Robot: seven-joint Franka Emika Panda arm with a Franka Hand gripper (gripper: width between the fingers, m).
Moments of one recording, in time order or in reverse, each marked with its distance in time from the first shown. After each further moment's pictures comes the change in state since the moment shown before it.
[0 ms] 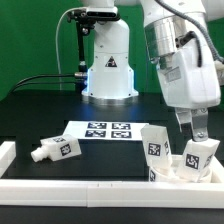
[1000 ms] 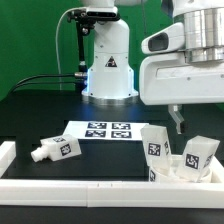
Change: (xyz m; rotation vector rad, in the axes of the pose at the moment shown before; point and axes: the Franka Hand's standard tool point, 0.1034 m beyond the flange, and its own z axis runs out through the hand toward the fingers) arm -0.023 -0.005 -0.002 -0.128 0.025 -1.057
